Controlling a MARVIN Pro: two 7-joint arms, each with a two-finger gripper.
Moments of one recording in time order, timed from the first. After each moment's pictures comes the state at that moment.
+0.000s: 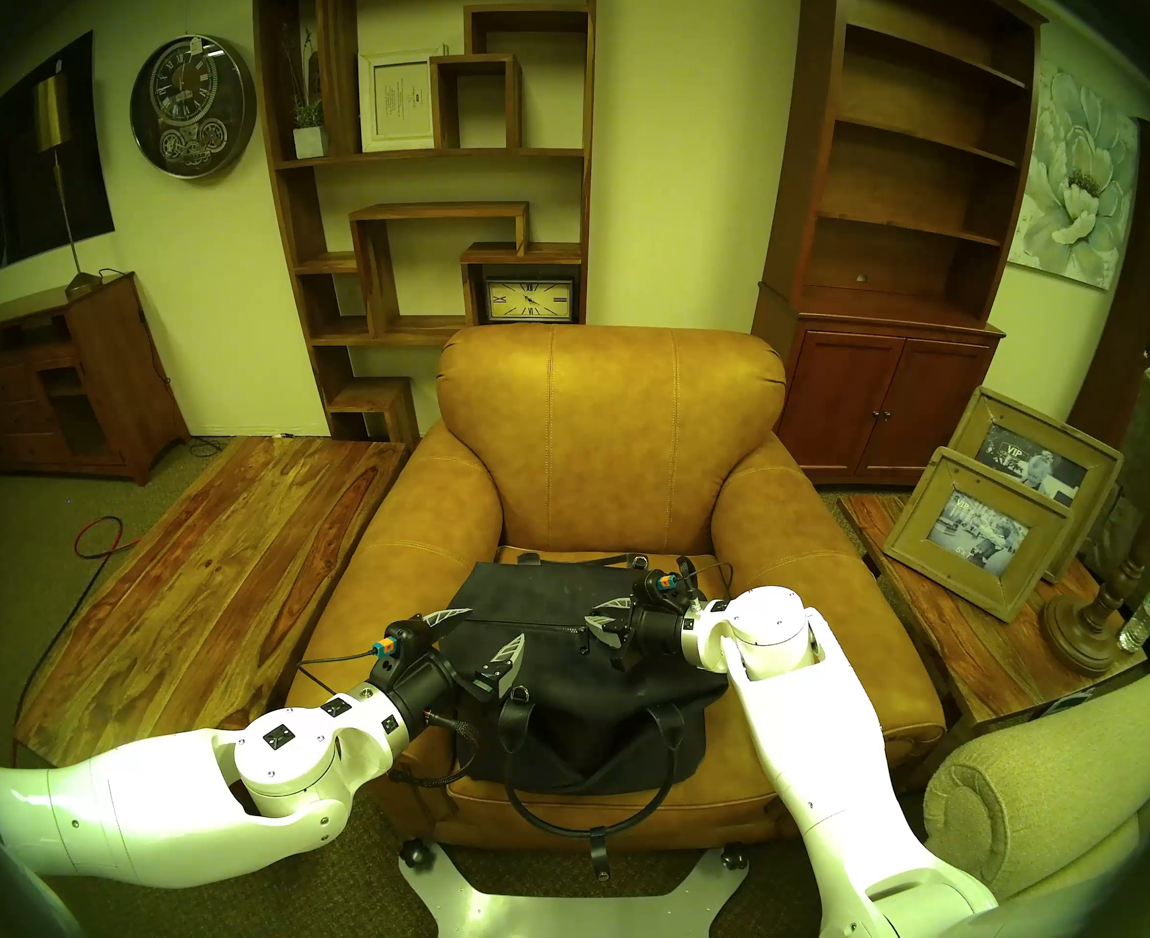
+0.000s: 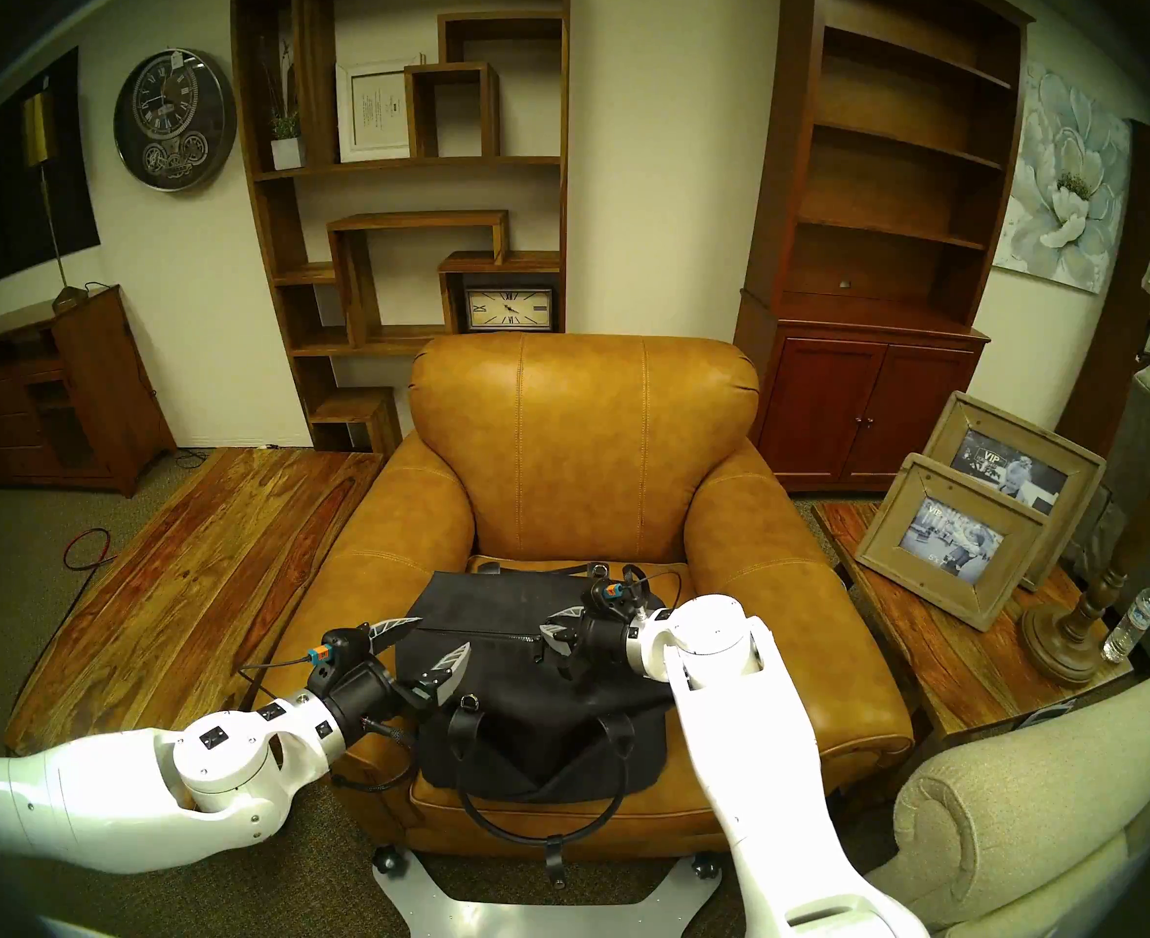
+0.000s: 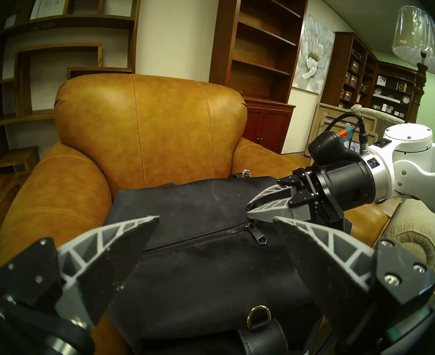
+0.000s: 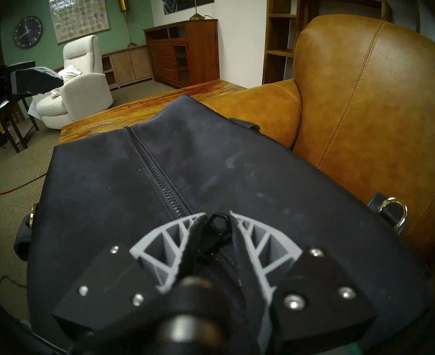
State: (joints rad) left arm 1.47 -0.50 -0.62 -1.92 -0.93 -0.28 0.23; right arm -1.39 -1.51 1.52 -1.32 -0.33 0.25 0.95
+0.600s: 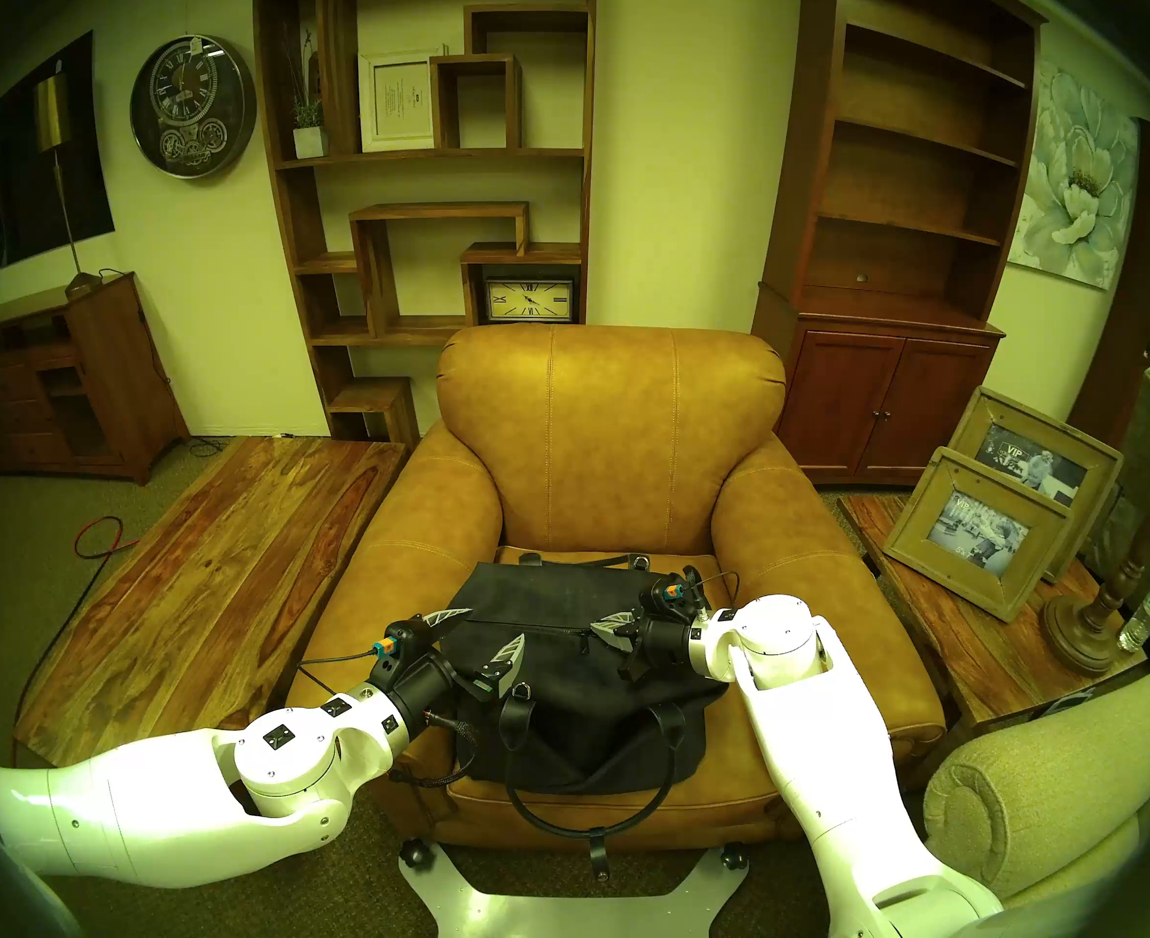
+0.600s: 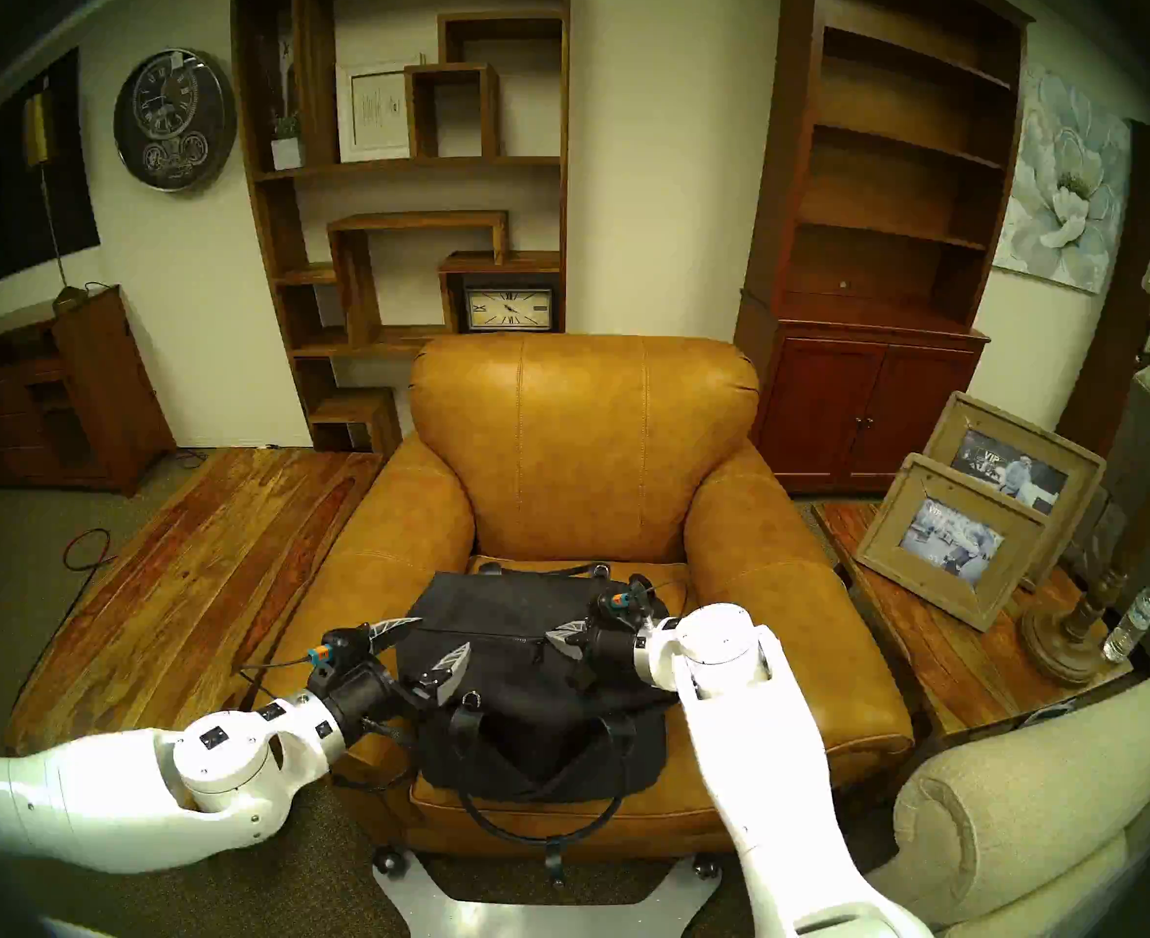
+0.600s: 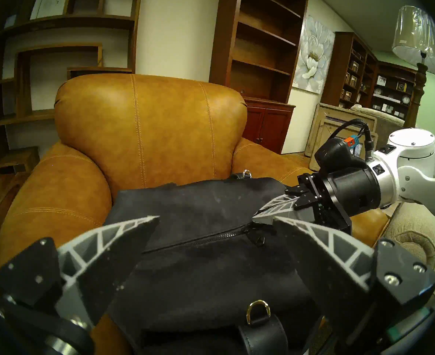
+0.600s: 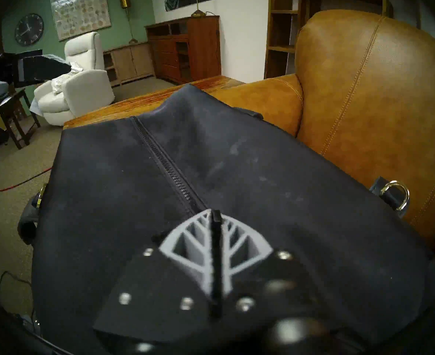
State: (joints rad) left arm 1.47 -0.50 -0.62 -1.92 -0.93 -0.28 0.23; right arm -1.41 -1.51 1.52 -1.32 -0.32 0.24 0.94
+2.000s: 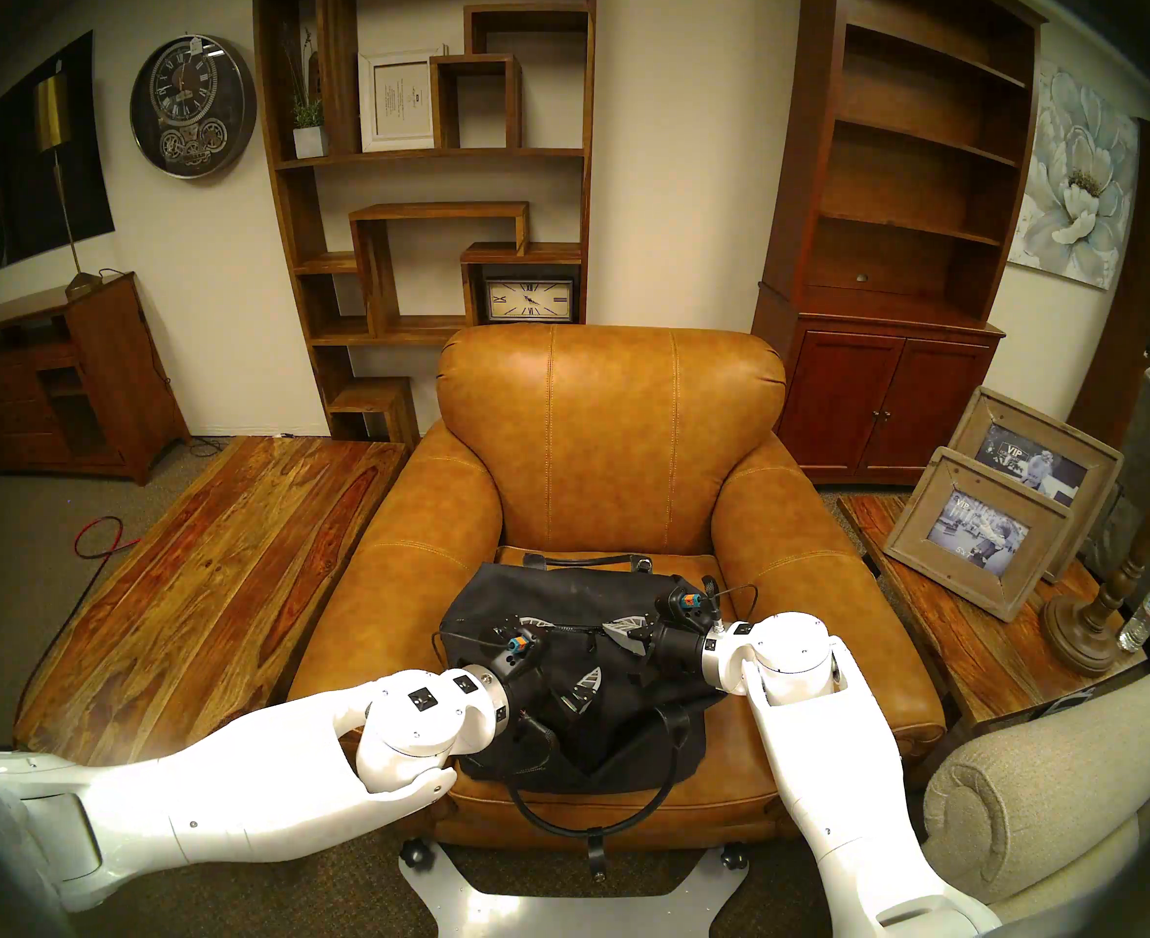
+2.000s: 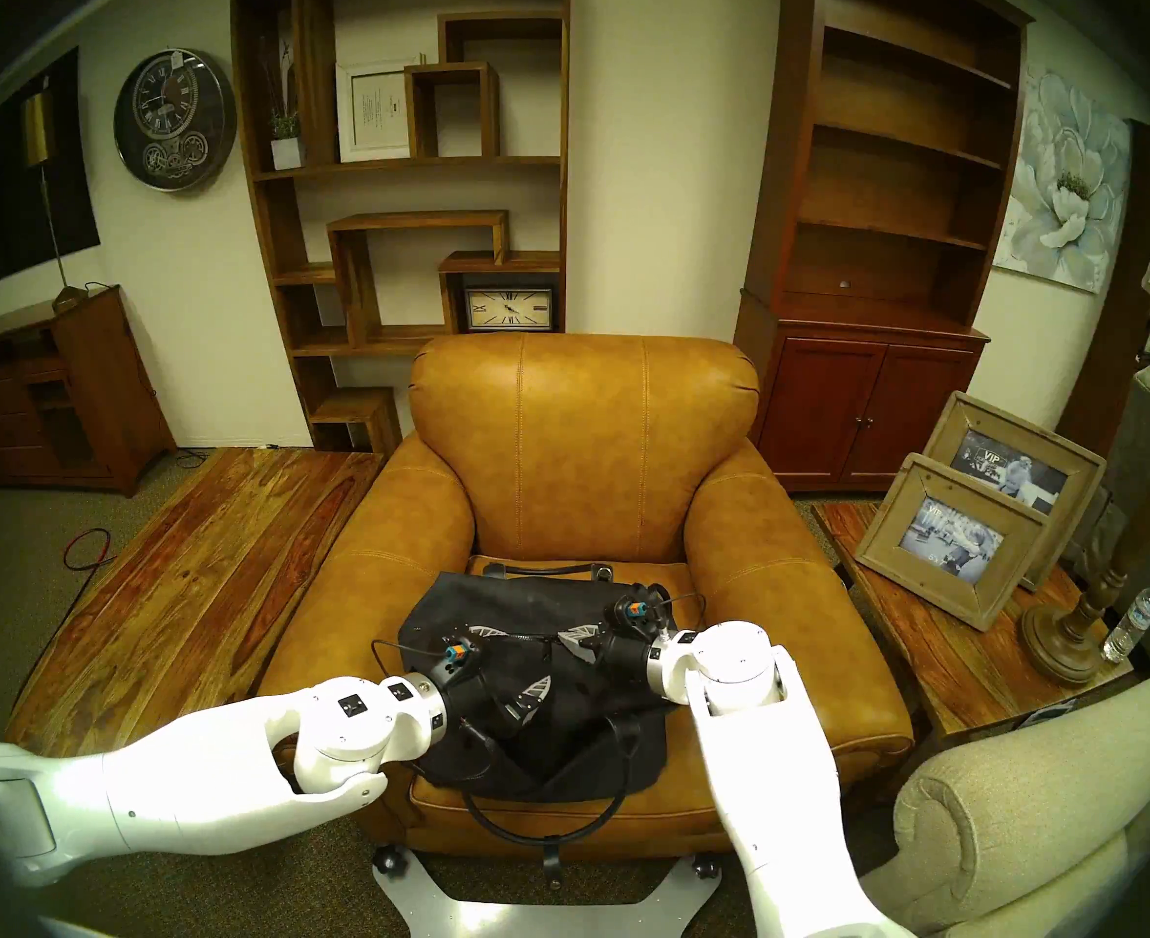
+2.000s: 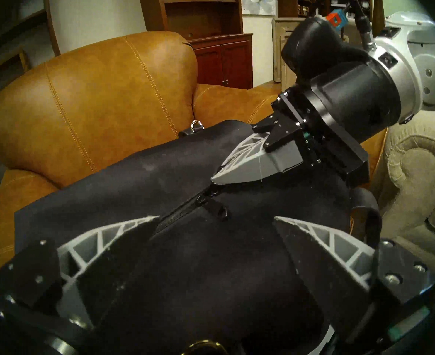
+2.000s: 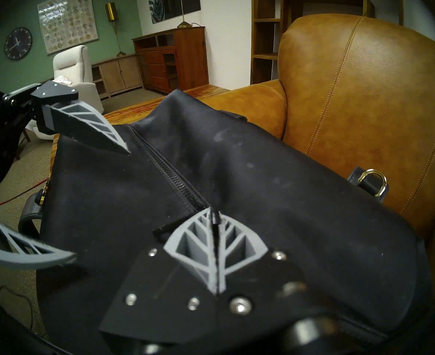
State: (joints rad) left arm 1.22 -0.82 -0.45 -1.70 -0.60 0.18 0.19; right arm -1.46 -1.51 1.57 -1.34 -0.29 0.20 0.93
